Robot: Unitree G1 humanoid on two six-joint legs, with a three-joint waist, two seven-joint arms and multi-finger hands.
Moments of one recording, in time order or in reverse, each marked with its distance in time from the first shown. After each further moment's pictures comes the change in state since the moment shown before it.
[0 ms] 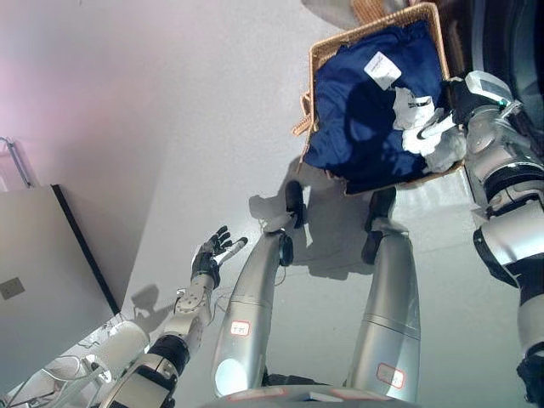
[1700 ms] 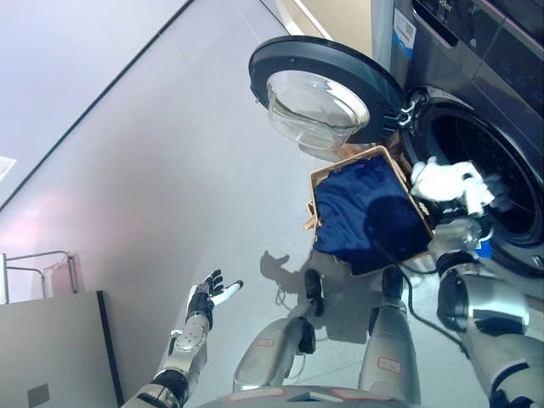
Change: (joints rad) left arm 0.149 -0.054 0.029 0.177 0.152 -0.041 0.026; right arm 0.358 0.148 -0.976 -0.105 1.369 -0.307 -0.213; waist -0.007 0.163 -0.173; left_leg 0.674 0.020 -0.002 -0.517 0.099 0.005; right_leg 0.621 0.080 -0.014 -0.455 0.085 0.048
